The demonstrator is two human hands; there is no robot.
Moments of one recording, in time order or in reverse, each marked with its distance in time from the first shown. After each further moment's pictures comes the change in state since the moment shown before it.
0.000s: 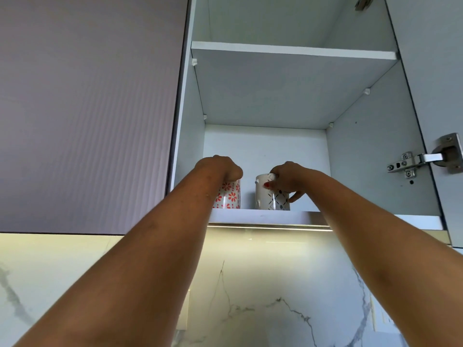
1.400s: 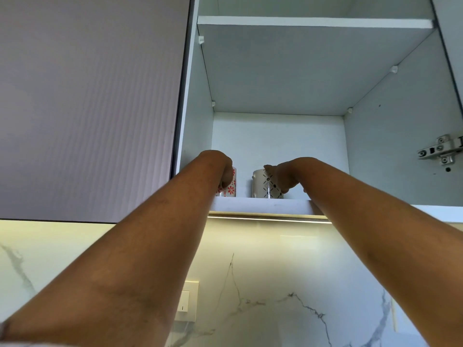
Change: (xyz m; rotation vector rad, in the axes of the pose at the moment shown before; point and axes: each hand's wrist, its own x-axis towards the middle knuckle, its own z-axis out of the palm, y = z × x) left_hand 0.020 -0.022 0.016 0.317 -0.134 0.004; right_hand 0.041 -0.019 0.025 -0.615 -0.237 -0.034
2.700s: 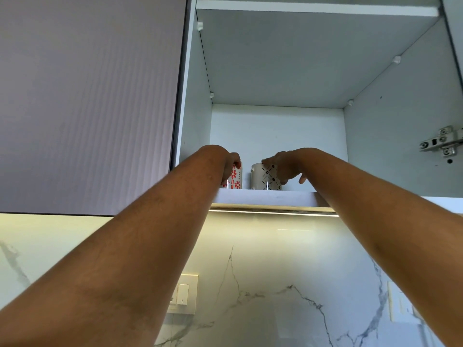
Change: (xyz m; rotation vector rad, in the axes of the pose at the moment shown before) left_hand -0.004 0.002 0.005 -0.103 -0.051 0.112; right_hand -0.026 -0.004 -0.007 -0.001 0.047 -0.014
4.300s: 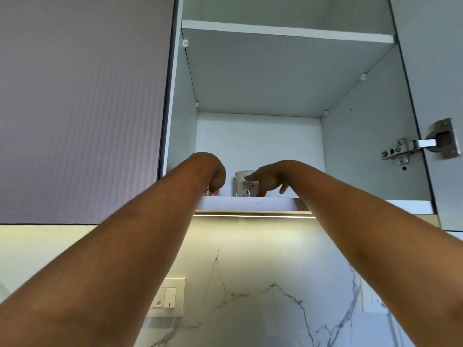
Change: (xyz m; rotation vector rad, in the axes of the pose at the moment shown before) left_hand -0.022 0.018 -0.009 0.235 -0.187 -0.033; right_hand -0.030 -0.002 -0.002 0.120 -0.132 -0.092
